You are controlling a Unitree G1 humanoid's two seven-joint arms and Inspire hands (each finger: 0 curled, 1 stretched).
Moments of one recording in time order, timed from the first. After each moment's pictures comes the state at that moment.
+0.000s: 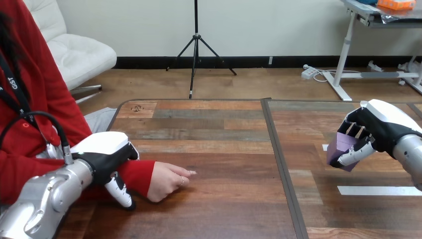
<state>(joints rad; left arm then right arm) -0.37 0.64 -0.31 0.48 0.75 -0.15 -0.31 -0.65 -0.67 0.26 1.04 -0.52 -0.27 0.07</state>
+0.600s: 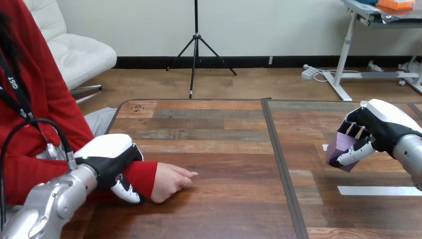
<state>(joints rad) -0.35 0.62 -0.32 0.48 0.72 -0.16 -0.25 -0.65 -0.67 0.26 1.04 -0.52 -0.27 0.07</state>
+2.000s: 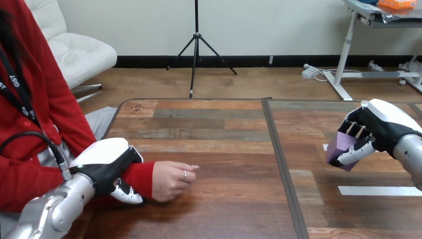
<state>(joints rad) -0.26 0.62 -0.28 0.41 0.63 -0.15 -0.19 -0.65 -0.66 0.26 1.04 -0.51 -0.26 0.07</state>
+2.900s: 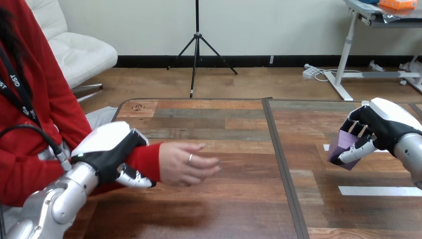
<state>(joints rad) -0.24 0.60 -0.23 0.27 0.58 -0.10 -0.20 -0.65 -0.66 0.26 1.02 -0.51 -0.22 0.07</state>
